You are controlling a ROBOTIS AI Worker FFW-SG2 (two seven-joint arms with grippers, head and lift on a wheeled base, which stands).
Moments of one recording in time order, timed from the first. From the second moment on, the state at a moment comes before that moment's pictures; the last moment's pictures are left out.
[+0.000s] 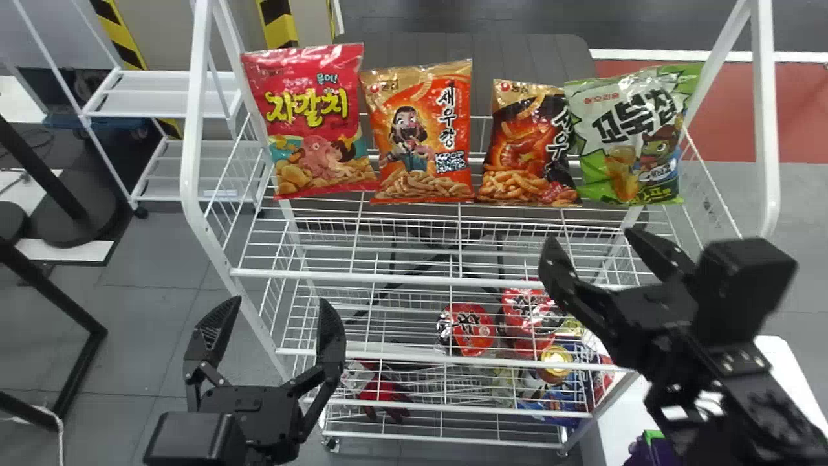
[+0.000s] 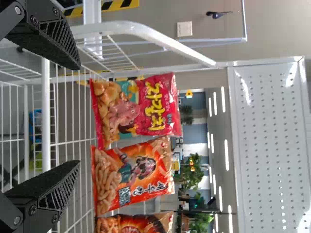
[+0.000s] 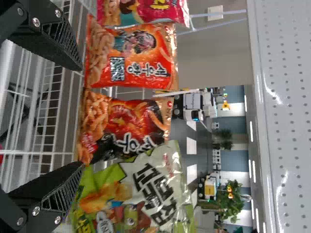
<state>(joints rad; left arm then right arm) 0.75 0.21 -0.23 -2.11 -0.06 -0.17 0.34 0.55 -0.02 0.07 -2.28 0.01 0.38 0.10</state>
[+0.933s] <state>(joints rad) 0.86 0.21 -0.22 -2.21 -0.08 -0.17 0.35 0.96 -0.06 0.03 -2.27 -0.10 -0.17 0.07</state>
